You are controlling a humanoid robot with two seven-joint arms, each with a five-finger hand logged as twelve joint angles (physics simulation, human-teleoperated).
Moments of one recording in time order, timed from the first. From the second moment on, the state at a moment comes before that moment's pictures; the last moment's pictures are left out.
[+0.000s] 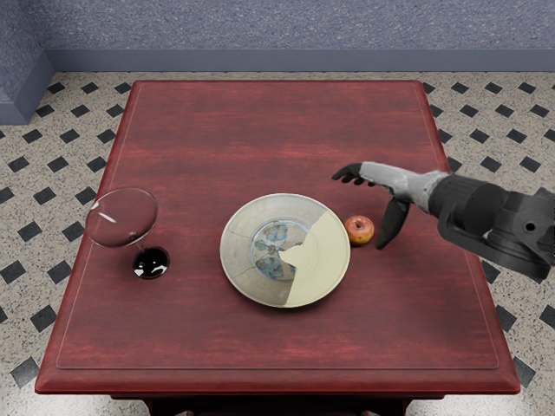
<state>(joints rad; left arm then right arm) -0.04 0.00 -0.14 -0.11 -0.10 -0.09 0.12 0.71 -0.60 0.67 1.70 -1.29 0.23 -0.61</state>
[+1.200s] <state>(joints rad) -0.04 0.00 -0.14 -0.11 -0.10 -0.09 0.12 0.57 -0.55 0.66 1.71 -1.43 0.09 -0.61</state>
